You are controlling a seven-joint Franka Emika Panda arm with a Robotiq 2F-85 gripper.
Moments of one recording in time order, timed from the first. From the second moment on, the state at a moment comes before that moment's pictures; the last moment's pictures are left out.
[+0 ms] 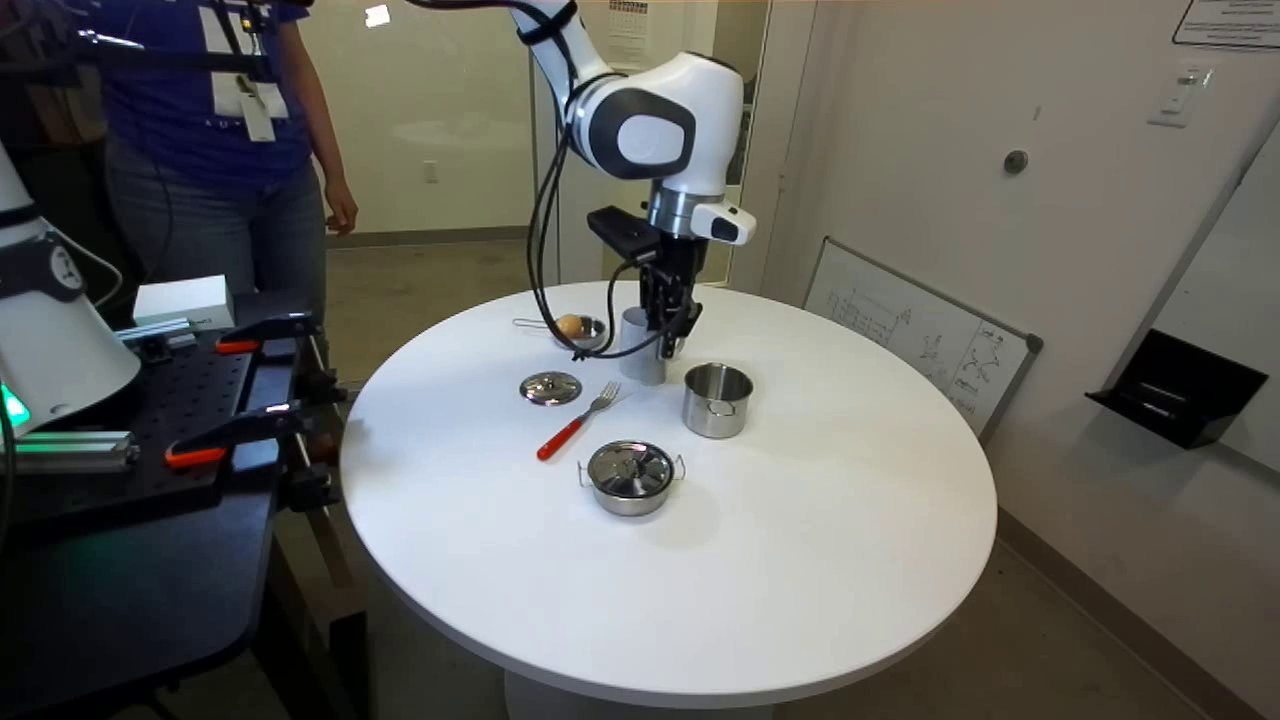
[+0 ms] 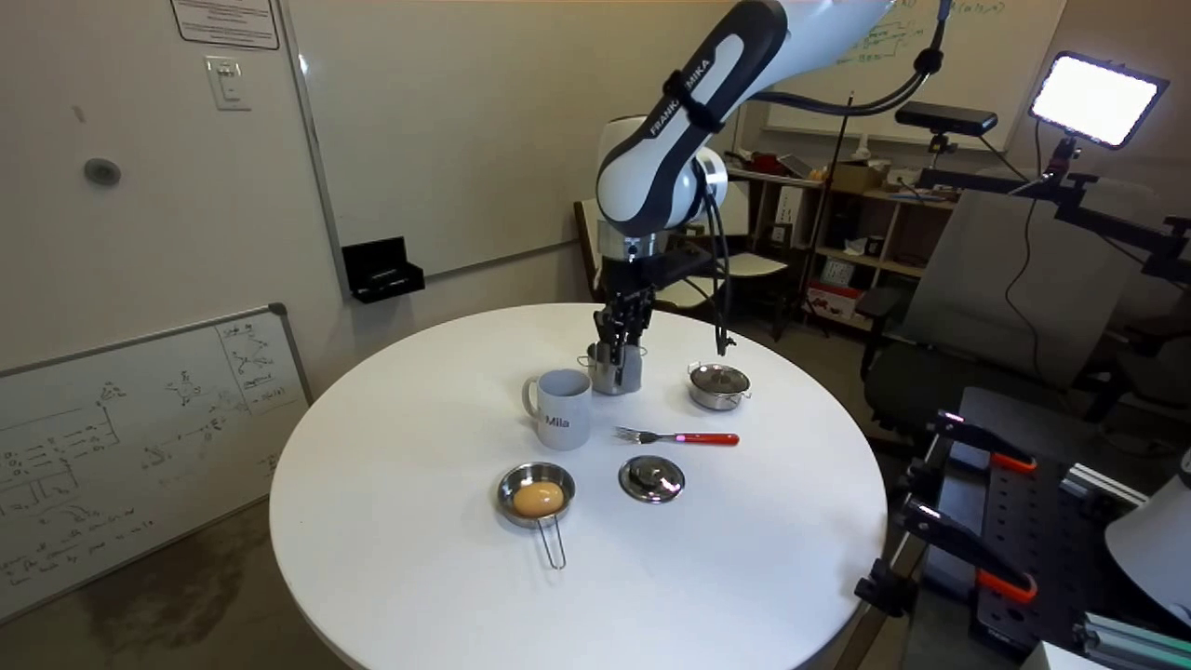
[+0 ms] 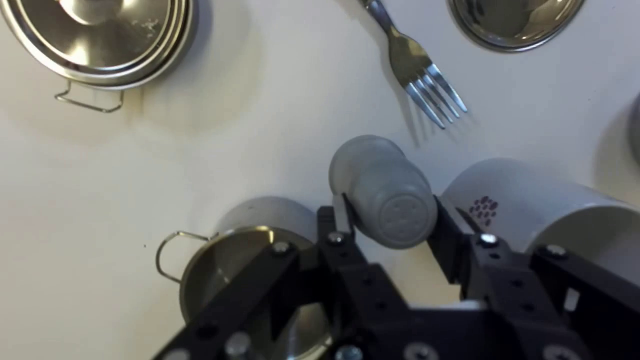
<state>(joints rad) -0.08 0.76 0.00 -1.77 0.00 2.47 -0.09</state>
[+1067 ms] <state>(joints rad) -0.08 0.69 0.12 -1.68 0.03 2.34 -0.34</state>
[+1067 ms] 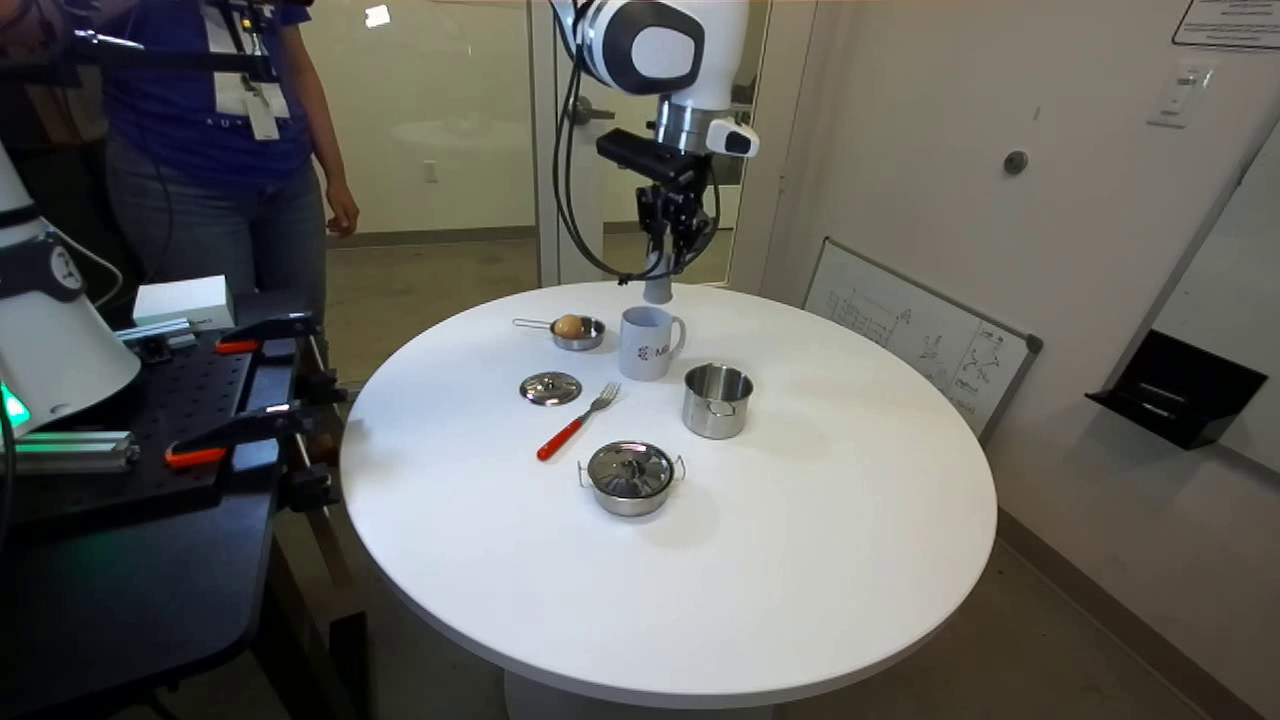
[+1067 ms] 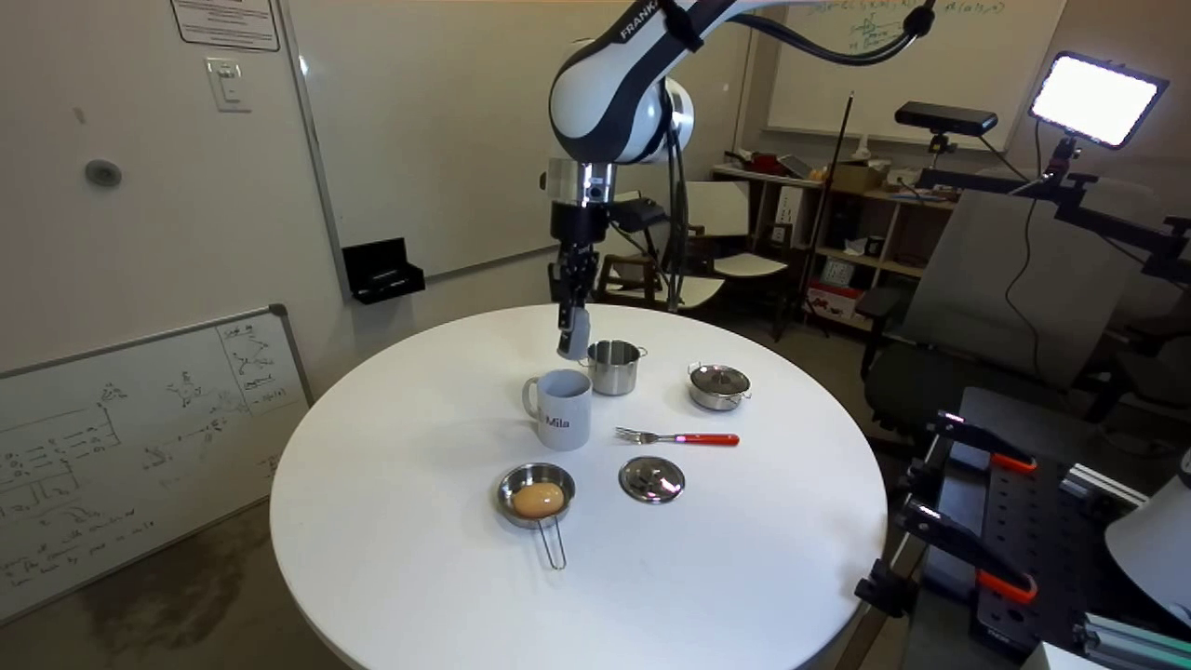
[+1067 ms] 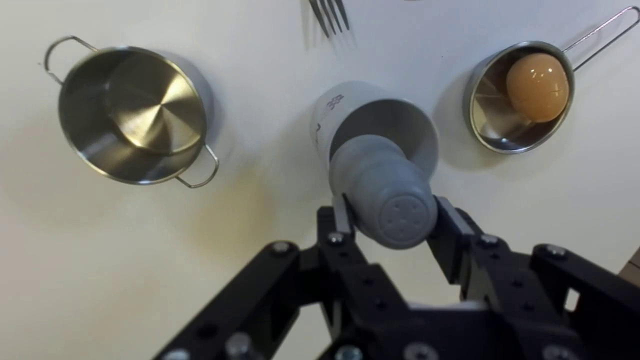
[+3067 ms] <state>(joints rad) -0.03 0.95 0.10 -1.45 0.03 2.24 -0.32</state>
